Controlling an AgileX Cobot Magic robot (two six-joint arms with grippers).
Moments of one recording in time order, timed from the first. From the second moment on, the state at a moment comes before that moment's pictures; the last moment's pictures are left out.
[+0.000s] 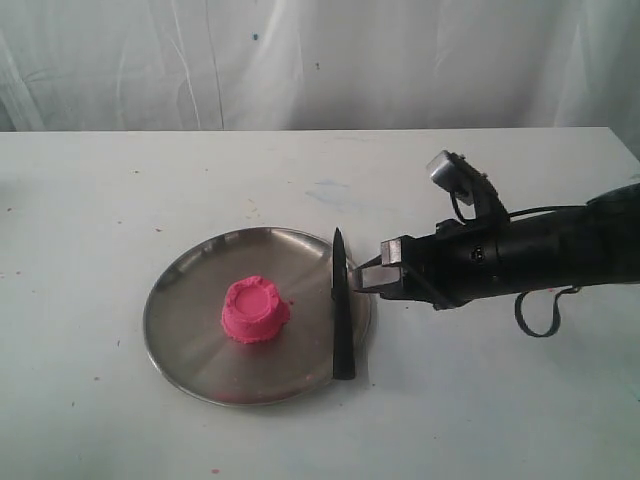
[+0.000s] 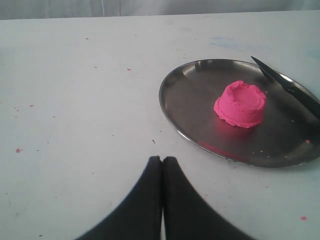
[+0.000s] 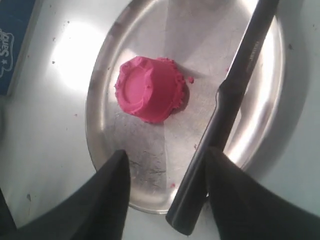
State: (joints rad) left arm -0.16 0.00 0.02 -0.18 0.34 0.08; right arm 0.21 1.73 -0.79 1.54 0.77 -1.31
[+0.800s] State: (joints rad) left arm -0.16 0.00 0.02 -0.18 0.34 0.08; right arm 0.33 1.92 -0.93 1.44 0.62 -1.31
